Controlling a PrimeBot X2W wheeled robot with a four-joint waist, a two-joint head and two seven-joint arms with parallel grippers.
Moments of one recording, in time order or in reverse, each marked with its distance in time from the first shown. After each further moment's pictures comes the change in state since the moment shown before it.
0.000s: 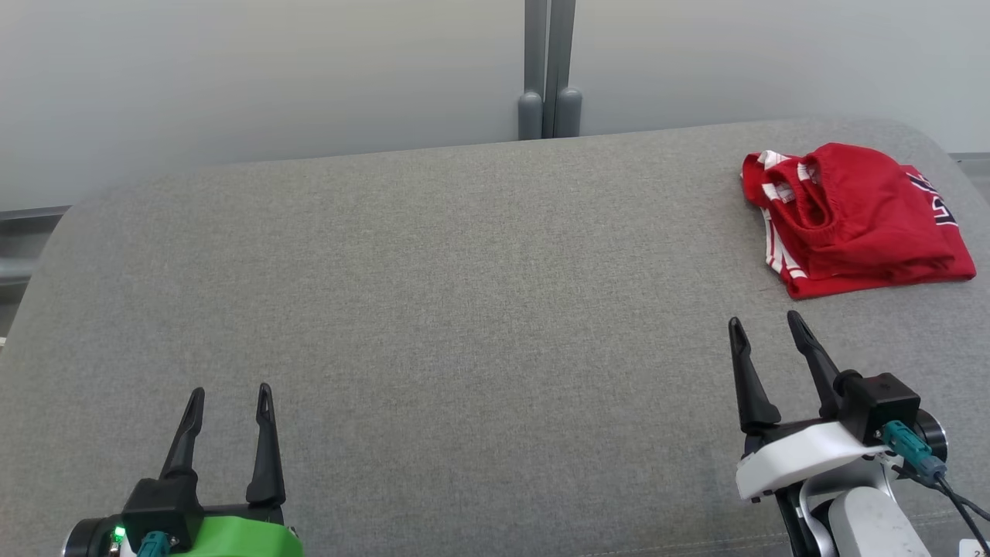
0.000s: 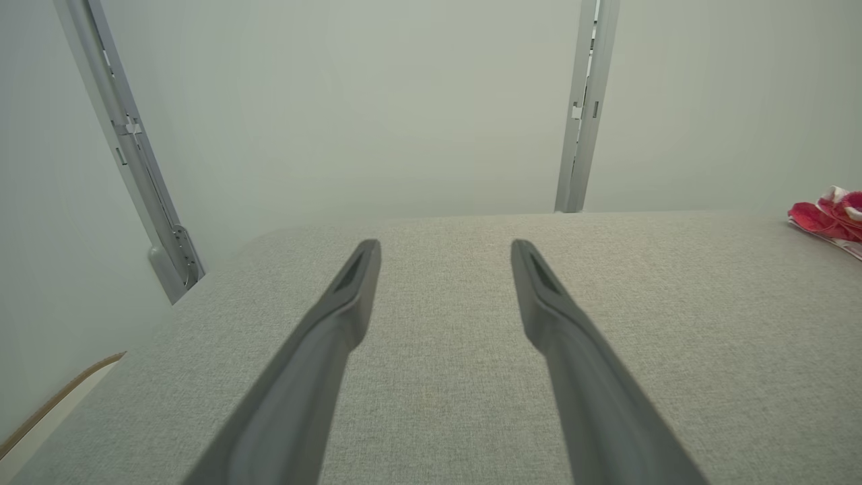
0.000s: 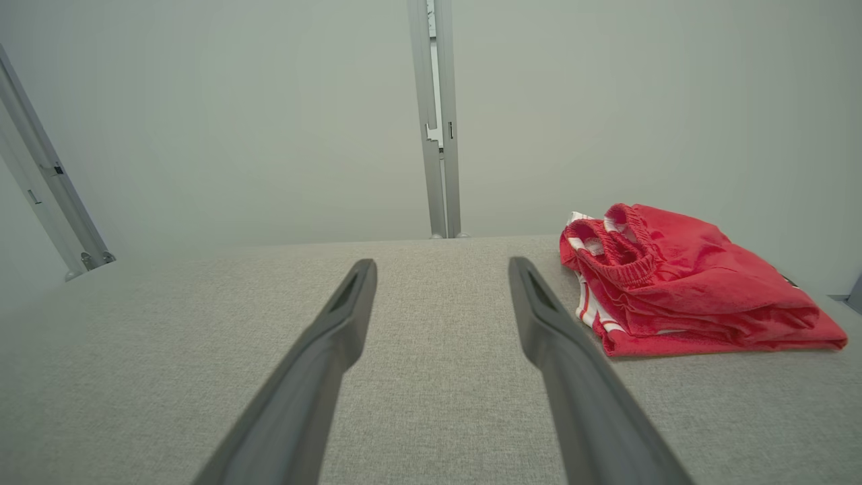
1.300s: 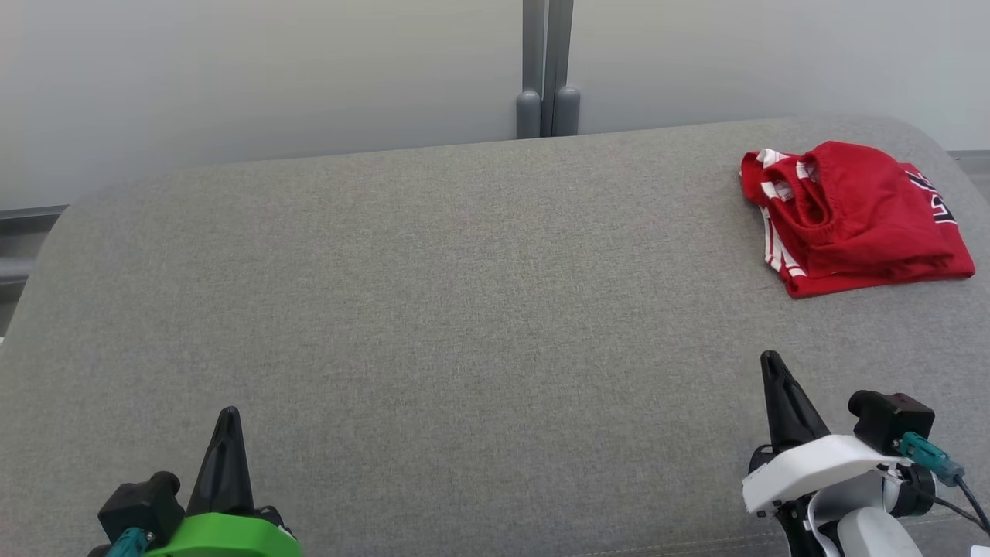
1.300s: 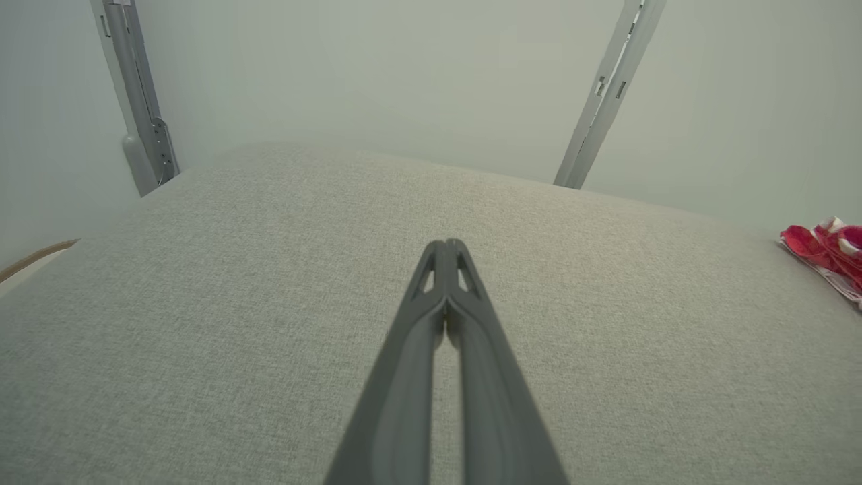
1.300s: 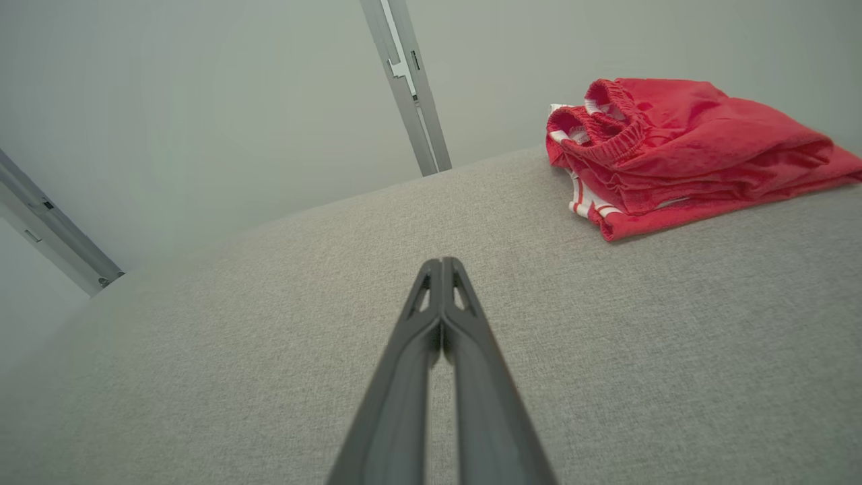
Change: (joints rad) left arm -0.012 -0.005 0.001 0.088 -0.196 -0.010 0.051; right arm 0.025 0.013 -0.017 0.080 0.188 0.000 0.065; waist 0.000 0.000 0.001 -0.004
